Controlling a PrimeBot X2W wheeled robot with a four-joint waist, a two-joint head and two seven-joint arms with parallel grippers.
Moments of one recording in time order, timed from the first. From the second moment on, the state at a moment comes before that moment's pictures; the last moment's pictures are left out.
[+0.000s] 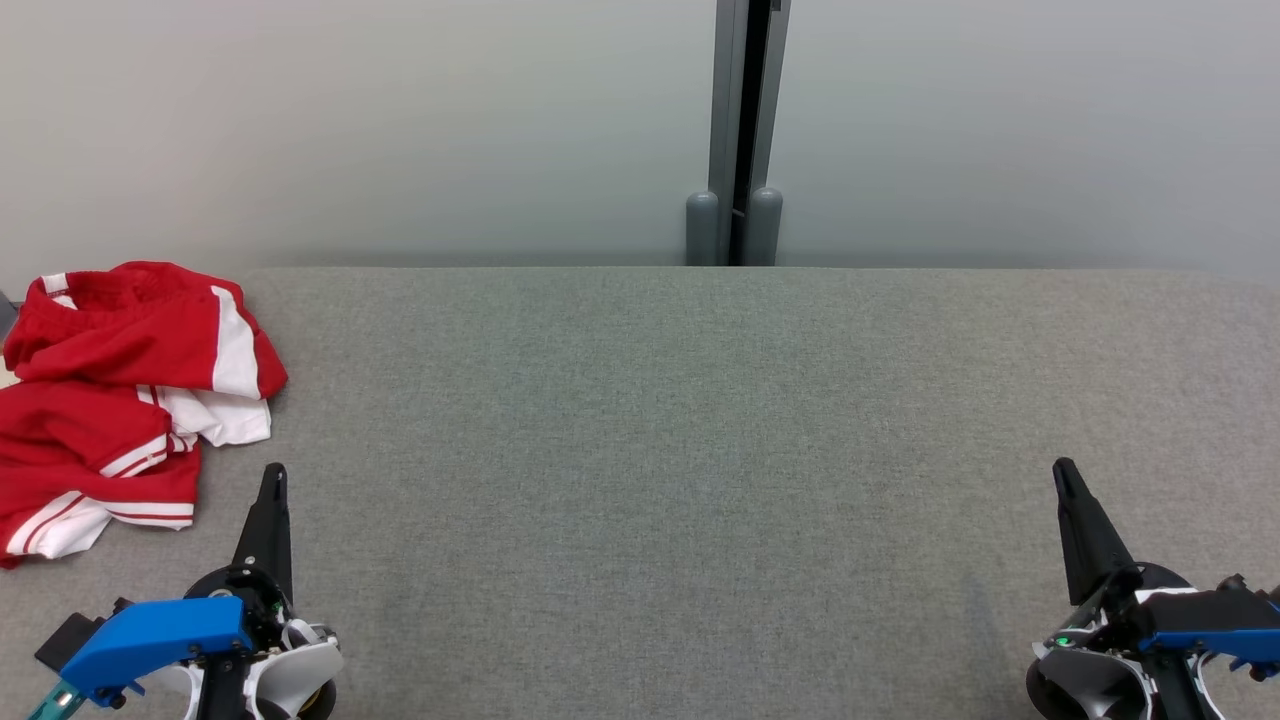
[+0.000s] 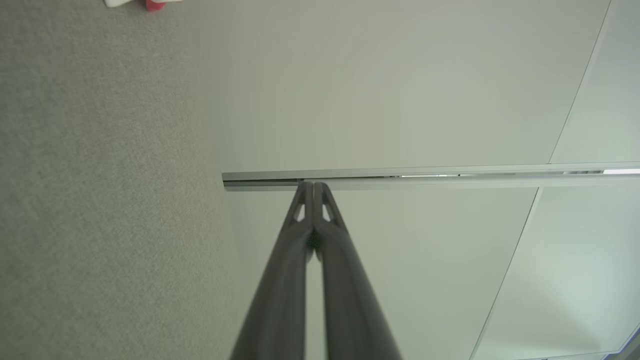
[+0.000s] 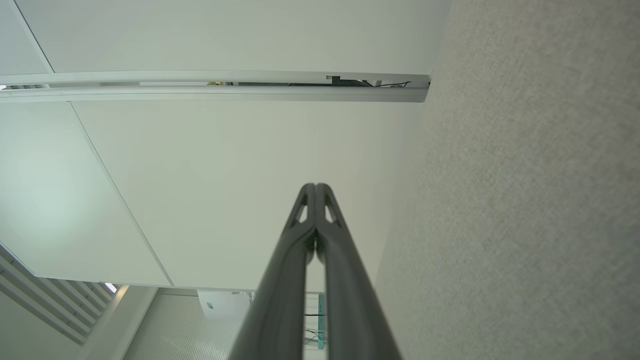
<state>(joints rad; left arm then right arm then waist) -0.10 0.05 0.11 0.25 -1.61 -0.13 0.11 -0.10 -0.05 -0.11 0.25 1.61 0.13 0.11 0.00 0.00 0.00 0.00</state>
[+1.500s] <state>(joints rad) -0.10 0.05 0.11 0.25 -1.61 -0.13 0.11 -0.10 -0.05 -0.11 0.25 1.61 0.13 0.11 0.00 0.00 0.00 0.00</state>
